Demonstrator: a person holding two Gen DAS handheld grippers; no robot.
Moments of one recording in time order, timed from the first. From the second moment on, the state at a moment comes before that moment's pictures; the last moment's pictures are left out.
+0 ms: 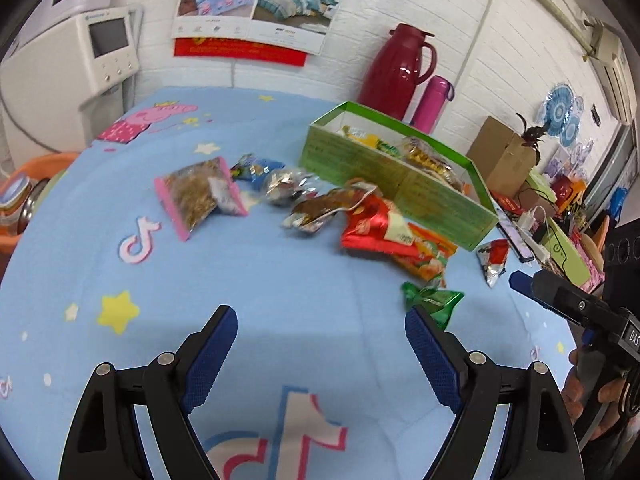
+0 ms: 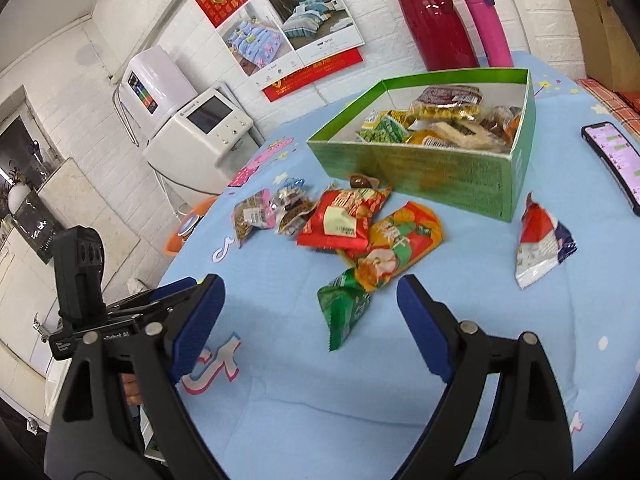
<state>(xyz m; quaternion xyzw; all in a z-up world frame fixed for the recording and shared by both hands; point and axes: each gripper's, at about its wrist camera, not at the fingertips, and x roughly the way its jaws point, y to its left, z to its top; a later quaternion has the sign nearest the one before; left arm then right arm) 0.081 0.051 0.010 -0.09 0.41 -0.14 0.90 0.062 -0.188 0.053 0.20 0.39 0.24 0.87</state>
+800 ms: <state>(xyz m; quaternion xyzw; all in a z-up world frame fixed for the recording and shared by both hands) 0.253 0.132 -0.035 -0.13 0.46 -0.08 0.88 0.083 -0.124 0.031 0.19 0.43 0.27 0.84</state>
